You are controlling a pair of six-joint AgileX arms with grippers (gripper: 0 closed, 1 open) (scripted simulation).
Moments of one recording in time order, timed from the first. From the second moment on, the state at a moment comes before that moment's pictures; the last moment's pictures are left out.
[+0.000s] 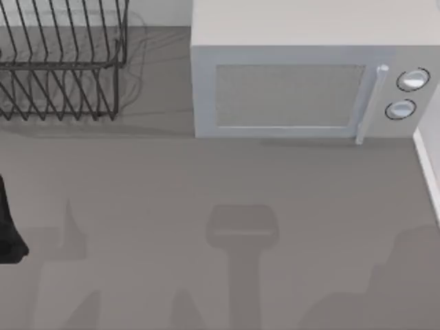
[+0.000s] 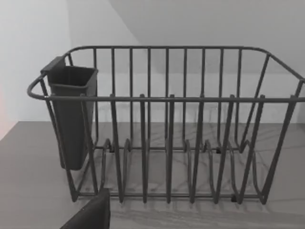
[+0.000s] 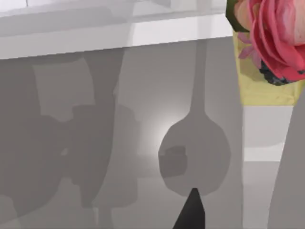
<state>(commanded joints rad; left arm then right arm) 0.00 0.00 0.00 0.00 0.00 0.00 -0.47 1.59 1.17 -1.15 -0.02 -0.36</state>
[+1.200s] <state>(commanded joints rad) 0.00 0.00 0.00 0.00 0.00 0.00 -0.15 2.73 2.88 -1.69 0.03 -0.05</state>
